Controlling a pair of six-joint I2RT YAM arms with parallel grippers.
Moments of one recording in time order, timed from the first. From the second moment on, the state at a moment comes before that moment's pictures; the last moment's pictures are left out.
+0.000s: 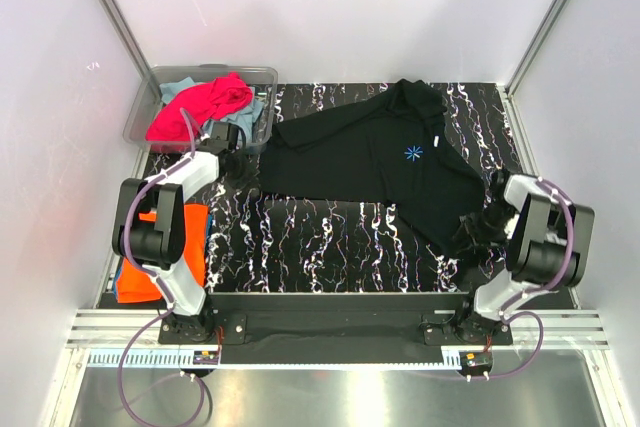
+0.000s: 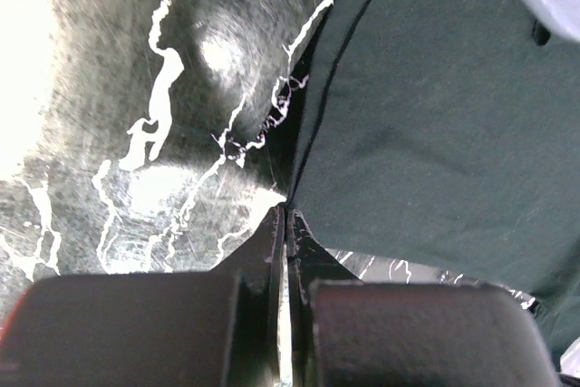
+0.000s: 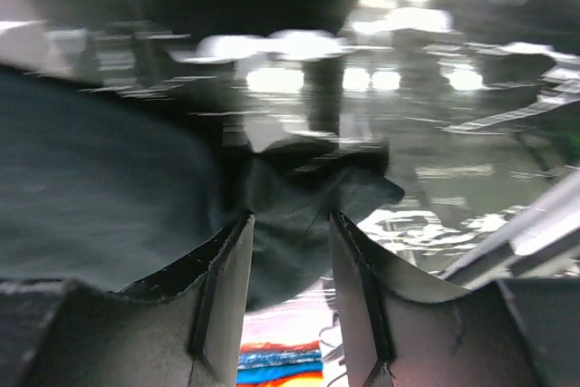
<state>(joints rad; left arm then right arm) -0.15 1.74 1.10 -0.43 0.09 -0.76 -0.31 1.59 0.84 -0.94 -0.05 1.16</state>
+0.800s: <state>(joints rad) -0.14 1.75 1.11 -0.45 0.10 -0.76 -0.32 1.55 1.00 -0.92 0.04 0.90</state>
